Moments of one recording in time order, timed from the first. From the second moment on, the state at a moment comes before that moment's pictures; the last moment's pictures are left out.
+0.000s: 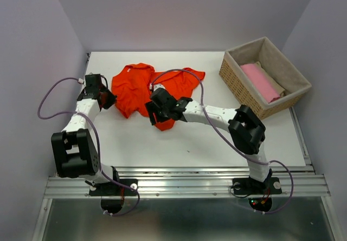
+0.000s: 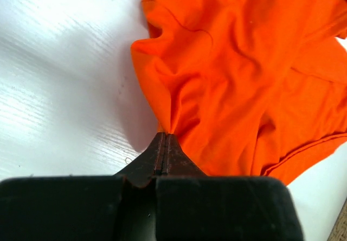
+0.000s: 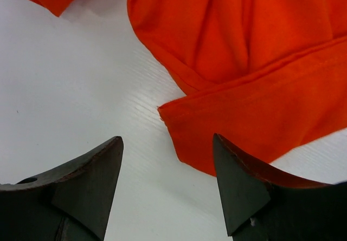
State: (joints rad) left arm 0.12 1.46 0.98 -0.38 0.04 -0.67; right arm 0.96 2.01 1.57 -0.39 0.17 0.47
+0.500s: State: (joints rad) left arm 0.12 1.43 0.99 -0.41 0.05 -0.67; right arm 1.04 2.24 1.74 -0.49 0.31 0.42
